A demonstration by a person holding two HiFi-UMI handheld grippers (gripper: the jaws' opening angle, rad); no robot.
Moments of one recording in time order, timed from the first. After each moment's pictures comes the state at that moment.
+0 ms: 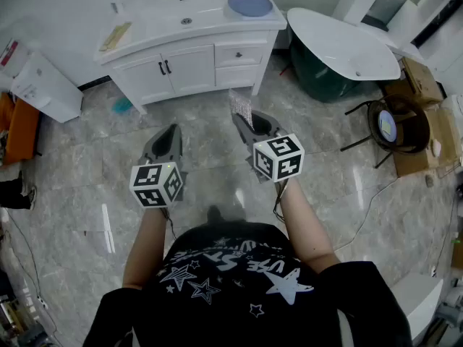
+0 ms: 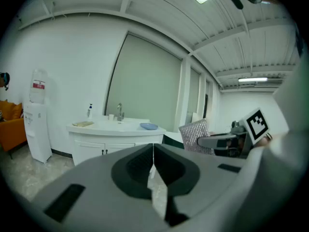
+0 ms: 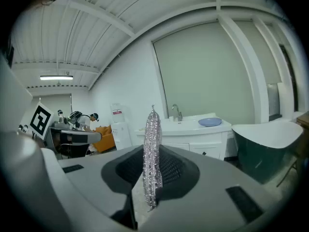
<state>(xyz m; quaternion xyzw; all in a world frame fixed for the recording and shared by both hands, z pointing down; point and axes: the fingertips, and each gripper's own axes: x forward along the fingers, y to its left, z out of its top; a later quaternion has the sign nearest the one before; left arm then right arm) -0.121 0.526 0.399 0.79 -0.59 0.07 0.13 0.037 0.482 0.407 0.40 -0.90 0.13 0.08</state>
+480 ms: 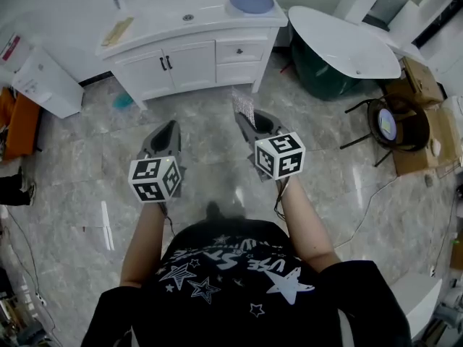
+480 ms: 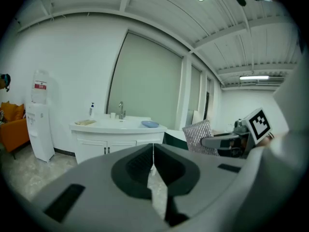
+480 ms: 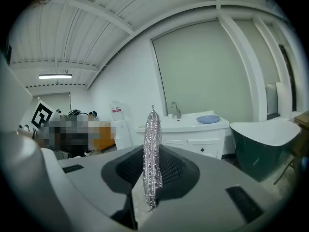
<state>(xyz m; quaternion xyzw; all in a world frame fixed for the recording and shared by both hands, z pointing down) -0.124 0.536 0.404 0.79 -0.59 0.09 0.14 0.045 0.496 0.415 0.41 -0.90 0.13 0.09</state>
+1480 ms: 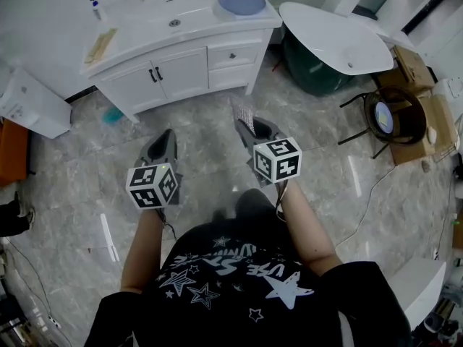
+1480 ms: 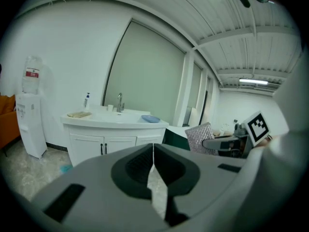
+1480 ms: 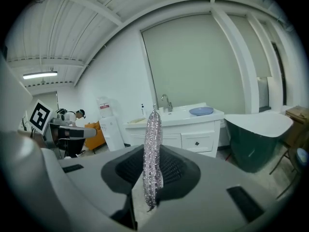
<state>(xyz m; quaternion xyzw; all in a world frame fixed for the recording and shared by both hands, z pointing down) -0.160 0.462 0.438 0.80 -0.56 0.10 0.17 0.027 0.433 0.454 0.45 -0.87 0.17 0.11</state>
